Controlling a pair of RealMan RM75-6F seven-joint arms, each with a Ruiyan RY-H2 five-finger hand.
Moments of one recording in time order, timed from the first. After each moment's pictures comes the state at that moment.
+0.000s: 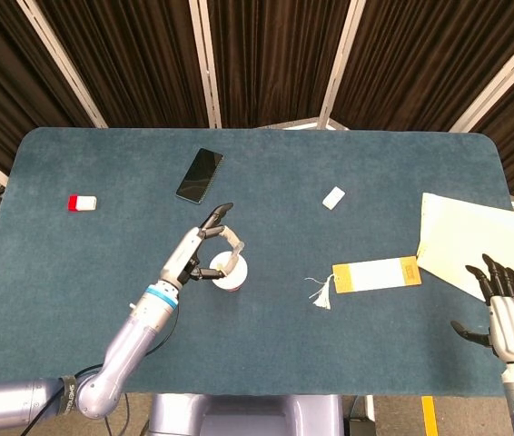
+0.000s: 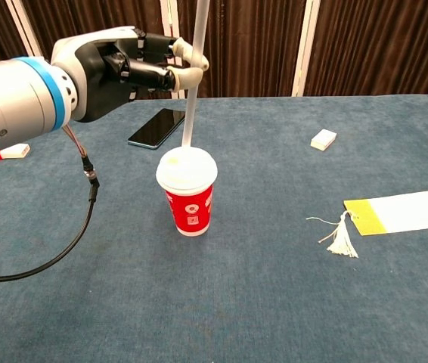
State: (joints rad) left arm -0.68 -1.59 -0.42 -1.91 0.90 1.00 -0.19; right arm 0.08 -1.14 0.10 -1.64 -1.39 1.42 -0.01
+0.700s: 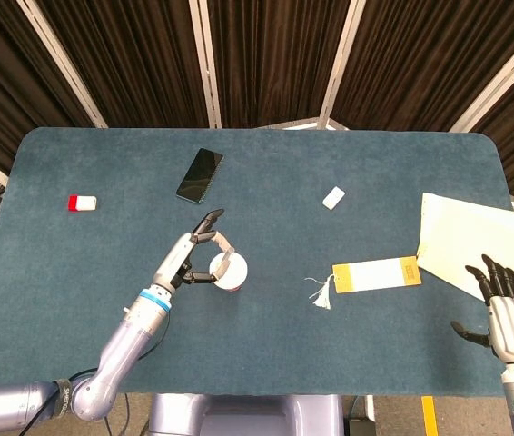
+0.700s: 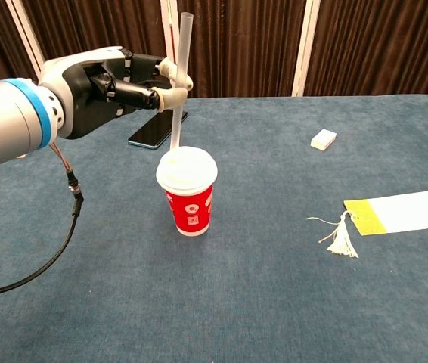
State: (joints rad) left arm -0.66 -1.57 -0.38 -1.89 0.92 1.01 -0.23; right arm 0.08 -1.14 0.09 -1.64 -1.39 1.42 -0.02
